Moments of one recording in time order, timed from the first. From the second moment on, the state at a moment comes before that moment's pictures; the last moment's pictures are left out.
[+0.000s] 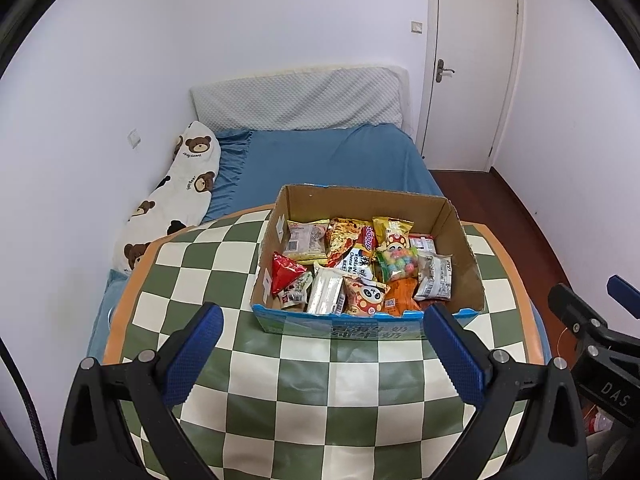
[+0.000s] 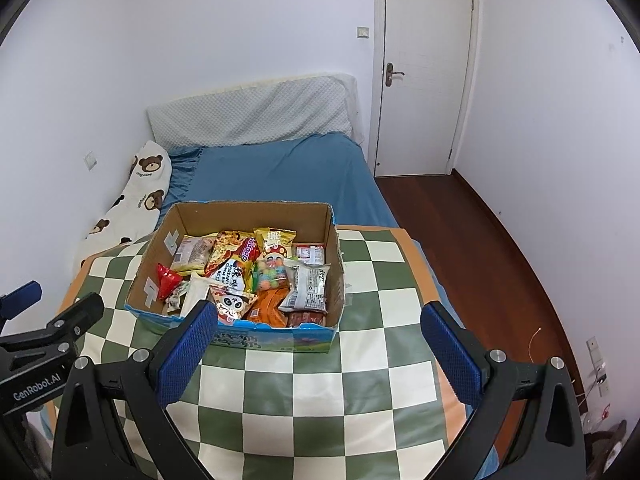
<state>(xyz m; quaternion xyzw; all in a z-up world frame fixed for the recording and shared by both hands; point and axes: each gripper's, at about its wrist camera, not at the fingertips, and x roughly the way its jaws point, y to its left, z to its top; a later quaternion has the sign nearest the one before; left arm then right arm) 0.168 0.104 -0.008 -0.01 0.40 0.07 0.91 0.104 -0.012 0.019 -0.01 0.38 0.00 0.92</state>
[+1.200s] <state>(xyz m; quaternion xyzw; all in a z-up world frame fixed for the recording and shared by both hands) 0.169 0.101 -0.001 -0.01 0.40 0.07 0.91 0.103 -0.014 0.021 -0.02 0.38 0.00 0.93</state>
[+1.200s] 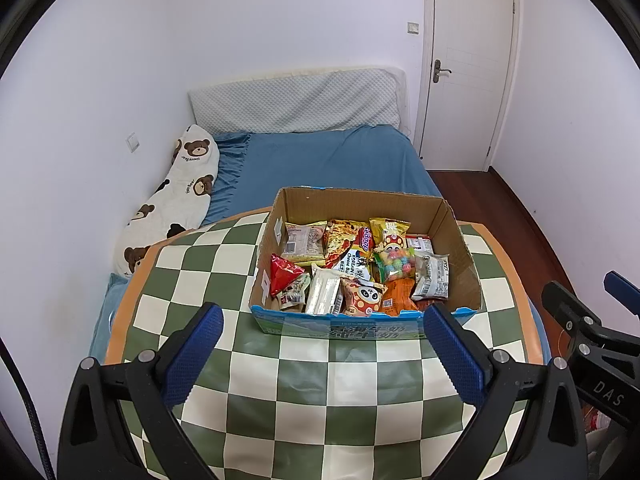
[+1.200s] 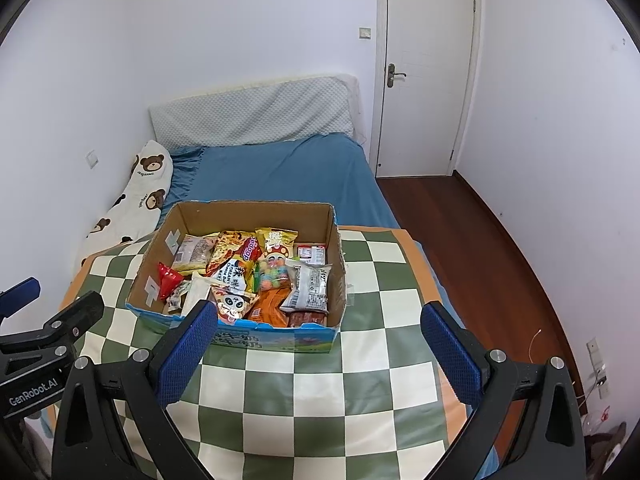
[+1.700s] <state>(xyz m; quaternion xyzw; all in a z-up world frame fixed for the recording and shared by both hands) 0.168 0.103 0.000 -0.01 0.40 0.07 0.91 0.103 -0.015 0.021 -0.02 0.38 0.00 0.93</state>
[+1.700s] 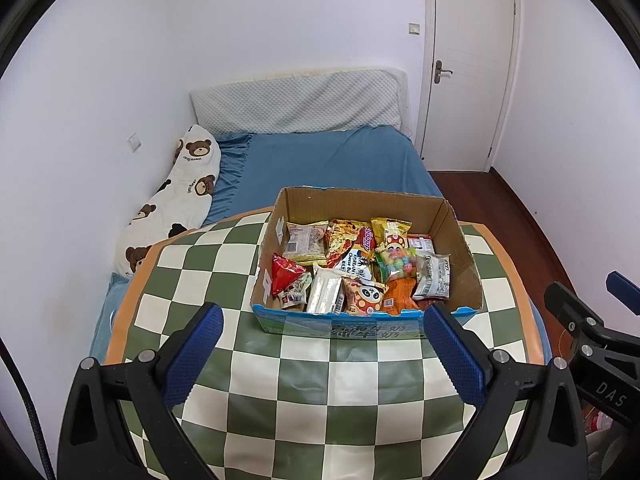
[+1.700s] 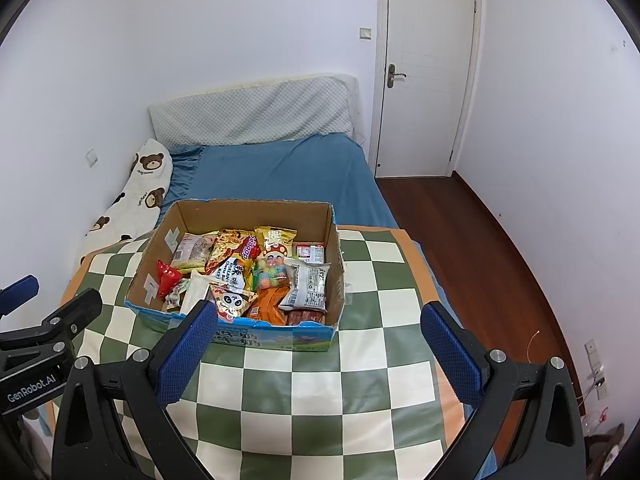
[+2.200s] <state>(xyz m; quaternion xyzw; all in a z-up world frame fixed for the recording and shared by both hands) 0.168 0.106 0.000 -0.02 0.40 0.07 0.91 0.105 -0.017 0.023 -0.02 0.38 0.00 0.93</state>
